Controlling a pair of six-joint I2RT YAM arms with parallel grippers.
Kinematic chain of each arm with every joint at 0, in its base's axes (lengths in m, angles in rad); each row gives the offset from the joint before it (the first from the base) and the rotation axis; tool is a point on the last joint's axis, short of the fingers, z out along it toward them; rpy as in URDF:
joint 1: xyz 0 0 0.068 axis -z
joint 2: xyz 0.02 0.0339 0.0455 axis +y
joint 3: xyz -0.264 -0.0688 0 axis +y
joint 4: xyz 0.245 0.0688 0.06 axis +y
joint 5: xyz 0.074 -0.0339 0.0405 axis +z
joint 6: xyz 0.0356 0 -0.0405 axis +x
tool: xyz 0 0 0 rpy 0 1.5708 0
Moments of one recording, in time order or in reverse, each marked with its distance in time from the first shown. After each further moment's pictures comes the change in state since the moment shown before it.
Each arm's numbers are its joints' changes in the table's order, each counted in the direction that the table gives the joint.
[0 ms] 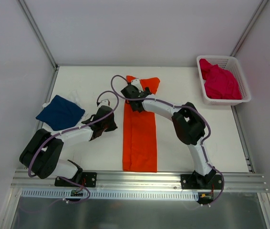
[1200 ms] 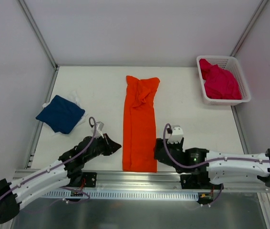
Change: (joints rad) left arm 0.277 -0.731 0.424 0.007 -0.110 -0.223; right arm -0.542 -1.180 1.082 0.079 -0.075 0.750
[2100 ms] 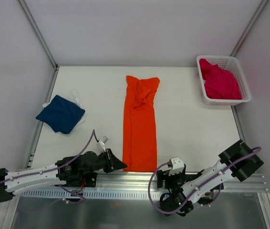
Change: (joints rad) left arm 0.380 -0.444 0.114 0.192 0.006 -0.483; right arm -0.812 0.414 0.063 0.431 -0.254 1.078
